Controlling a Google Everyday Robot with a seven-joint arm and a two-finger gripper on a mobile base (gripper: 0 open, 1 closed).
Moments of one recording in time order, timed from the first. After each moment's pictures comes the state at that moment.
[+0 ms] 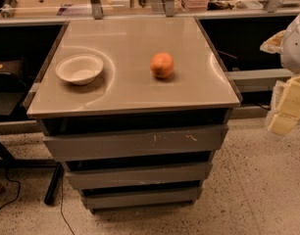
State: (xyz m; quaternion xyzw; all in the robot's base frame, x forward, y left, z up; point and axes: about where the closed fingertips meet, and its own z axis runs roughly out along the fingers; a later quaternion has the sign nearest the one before) arm 0.434 -0.212 0.968 -0.61 0.78 -0.03 0.16
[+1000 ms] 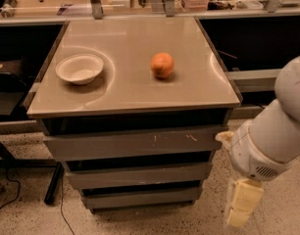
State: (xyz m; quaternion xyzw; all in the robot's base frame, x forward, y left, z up) arm 0.351 -0.159 0.803 -0.64 0.76 0.09 0.11
